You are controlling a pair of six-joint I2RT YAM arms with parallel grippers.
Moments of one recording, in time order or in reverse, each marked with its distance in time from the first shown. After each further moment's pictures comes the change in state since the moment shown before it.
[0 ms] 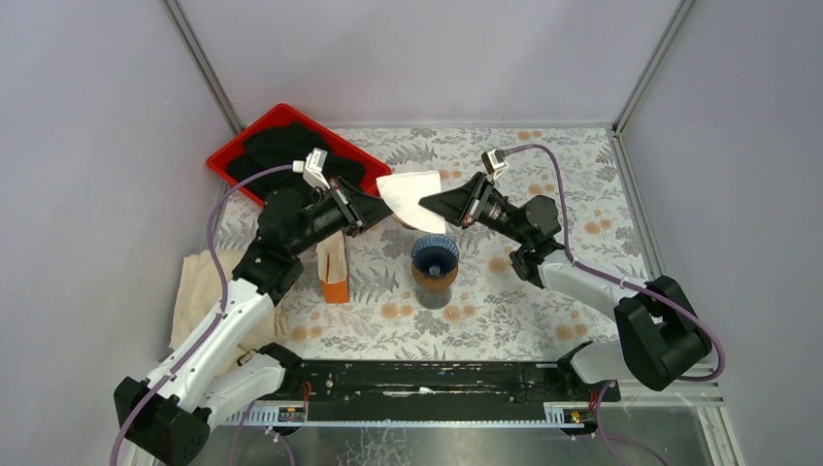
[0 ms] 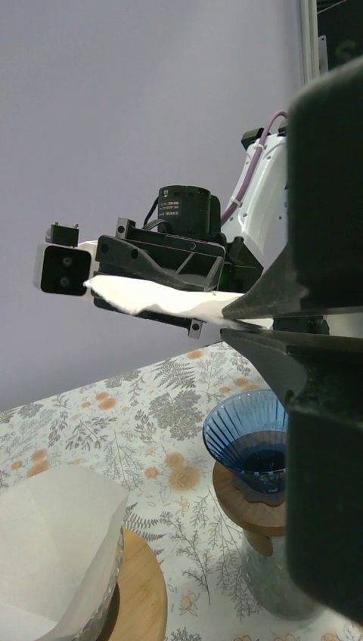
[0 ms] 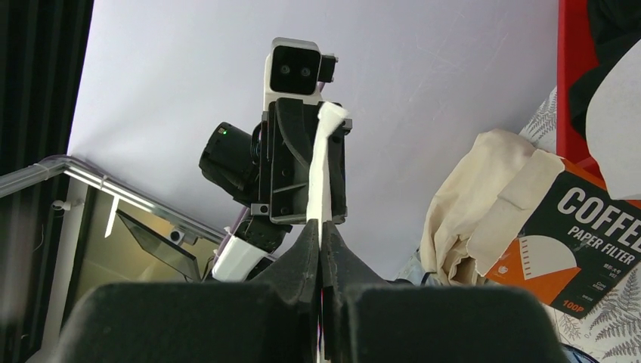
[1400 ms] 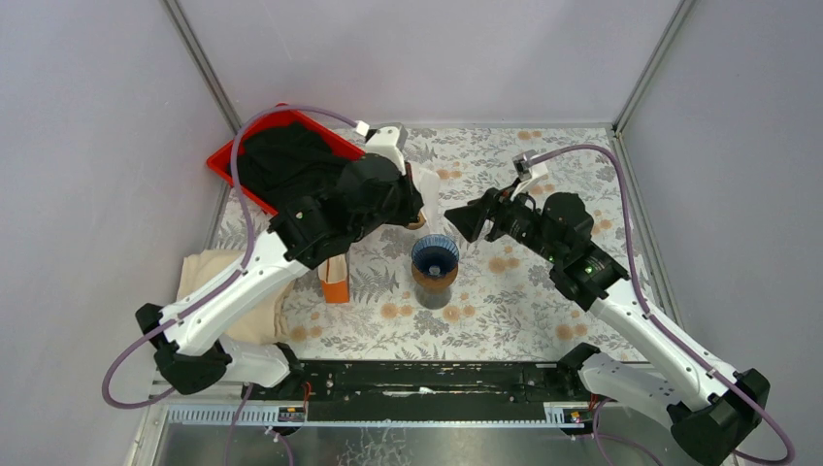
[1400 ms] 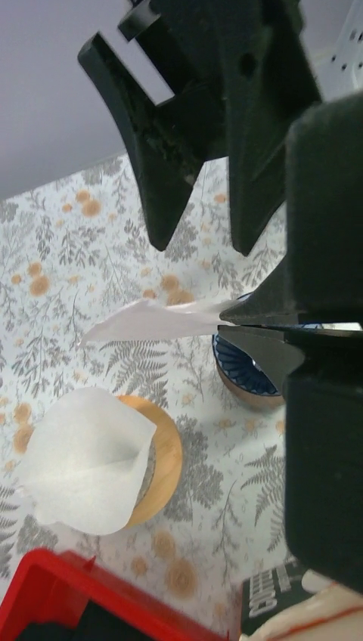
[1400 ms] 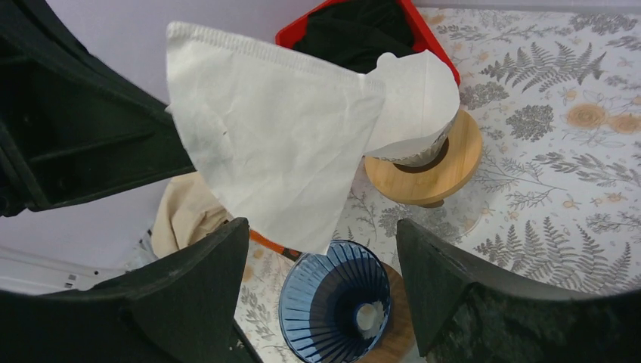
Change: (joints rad) left arm -0.445 0.372 0.708 -0.756 -0.719 0.497; right arm 0.049 -0.436 0.171 -1.077 0.373 -0.903
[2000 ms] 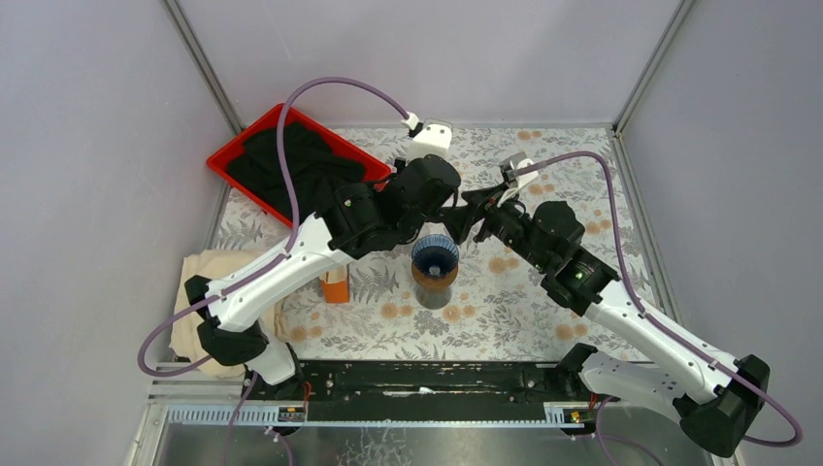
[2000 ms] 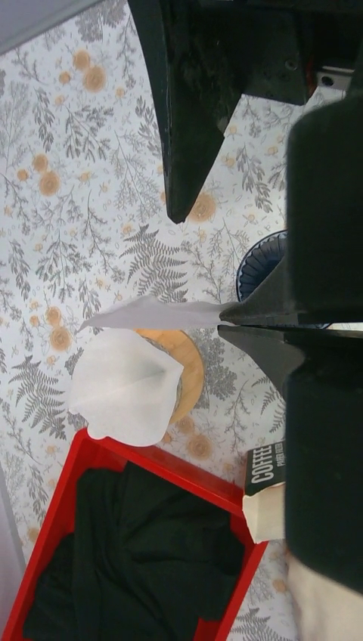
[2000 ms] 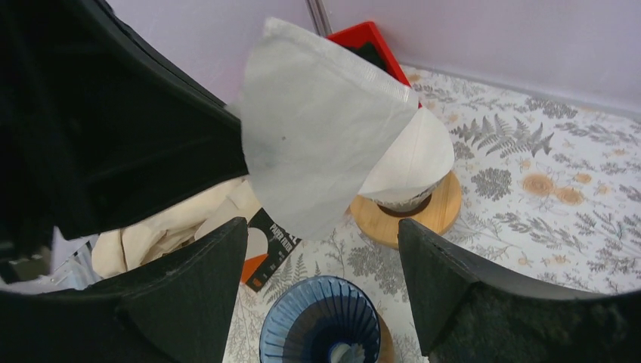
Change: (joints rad) left arm -0.167 0.276 0.381 -0.283 -0.400 0.158; right arm 0.149 0.011 0.000 0.089 0.190 -0.201
